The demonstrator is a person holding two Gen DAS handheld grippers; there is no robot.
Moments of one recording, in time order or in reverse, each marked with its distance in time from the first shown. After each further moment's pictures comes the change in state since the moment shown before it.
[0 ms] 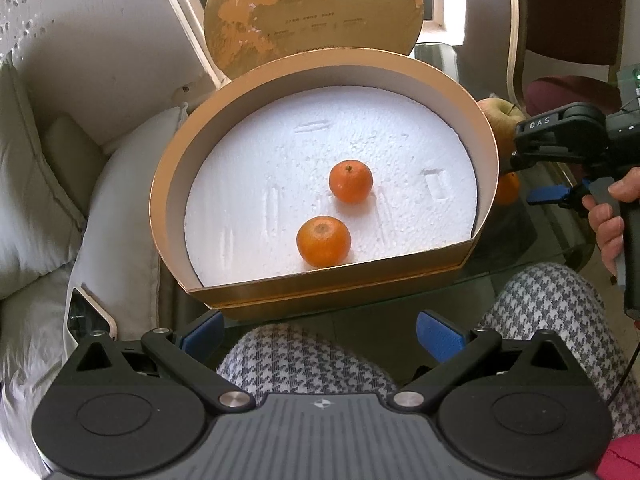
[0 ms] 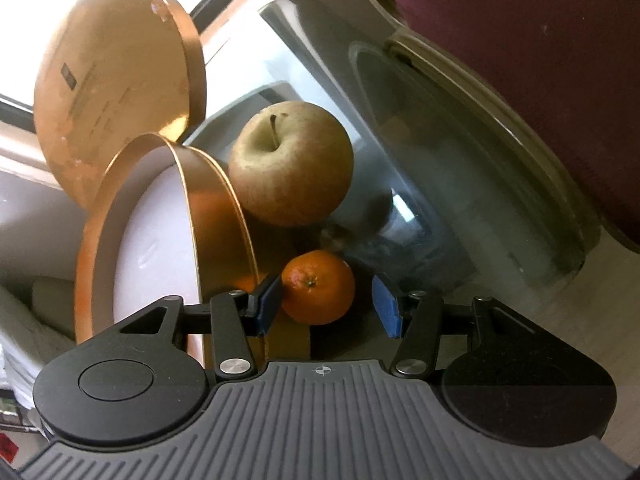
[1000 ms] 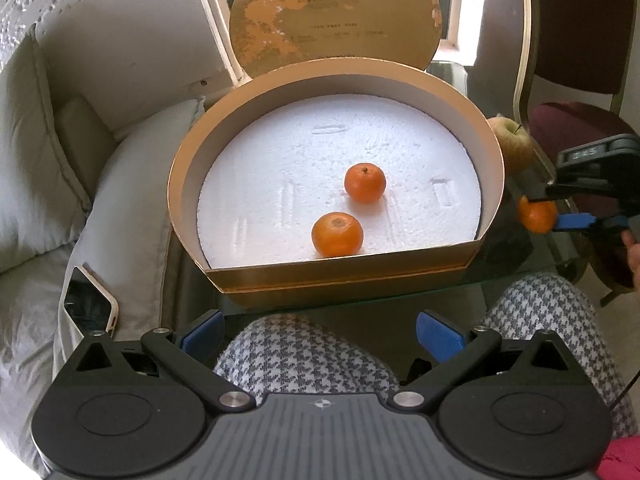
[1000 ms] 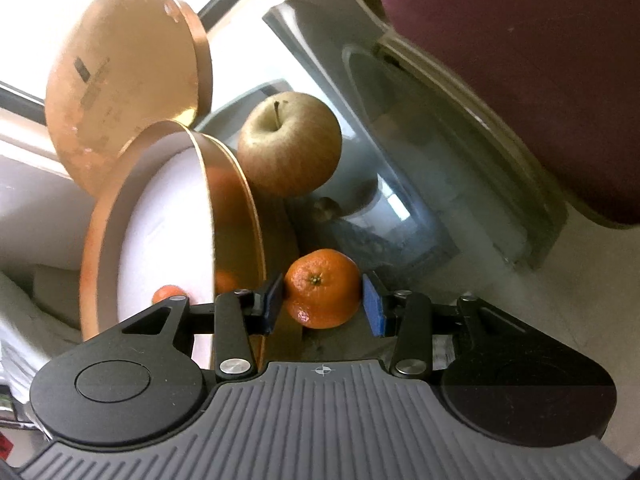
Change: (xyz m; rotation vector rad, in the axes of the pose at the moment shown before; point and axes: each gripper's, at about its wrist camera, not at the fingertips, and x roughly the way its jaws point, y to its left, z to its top) left arm -0.014 0.021 -0.017 -0.081 -0.044 -0.037; right arm -0.053 0.001 -0.029 -0.015 -0.020 -0.012
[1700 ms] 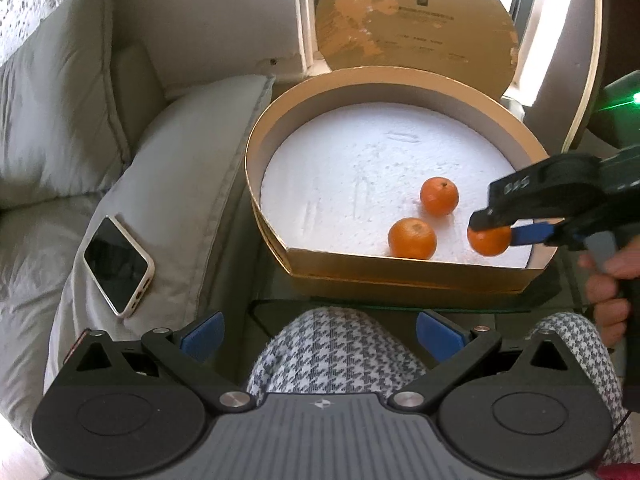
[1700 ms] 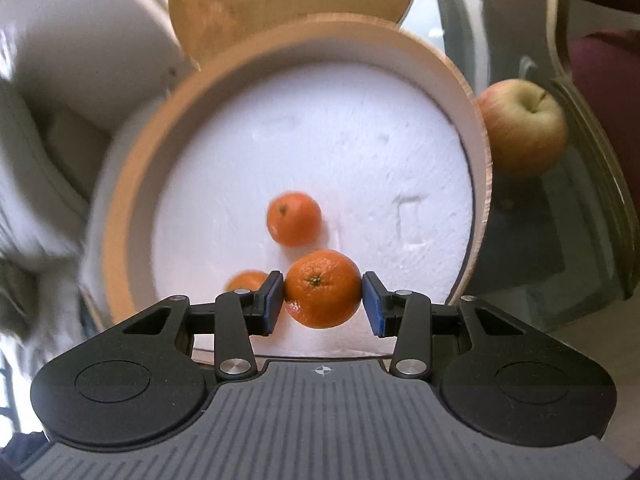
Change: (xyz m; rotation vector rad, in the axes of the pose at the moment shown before) left arm 0.004 0.064 -0.014 -0.197 0.001 0.019; right arm 0.045 0.147 -0.065 -0.487 0.122 -0.076
